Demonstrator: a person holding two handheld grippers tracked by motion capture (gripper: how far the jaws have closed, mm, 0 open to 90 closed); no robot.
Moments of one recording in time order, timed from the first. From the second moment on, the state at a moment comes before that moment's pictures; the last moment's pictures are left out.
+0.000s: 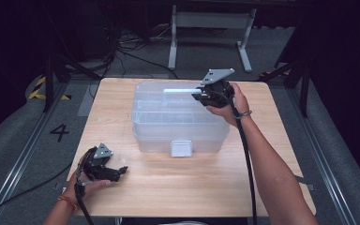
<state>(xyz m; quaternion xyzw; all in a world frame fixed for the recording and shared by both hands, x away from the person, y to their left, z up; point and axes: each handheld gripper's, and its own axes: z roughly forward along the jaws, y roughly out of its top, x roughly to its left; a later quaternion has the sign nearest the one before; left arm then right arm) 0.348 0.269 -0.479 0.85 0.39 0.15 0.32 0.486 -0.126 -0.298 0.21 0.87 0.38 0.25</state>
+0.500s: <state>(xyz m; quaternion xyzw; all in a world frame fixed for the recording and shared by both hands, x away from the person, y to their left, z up) 0.343 0.272 -0.434 0.83 0.36 0.21 0.38 0.495 -0.125 -0.287 0.23 0.87 0.37 0.22</state>
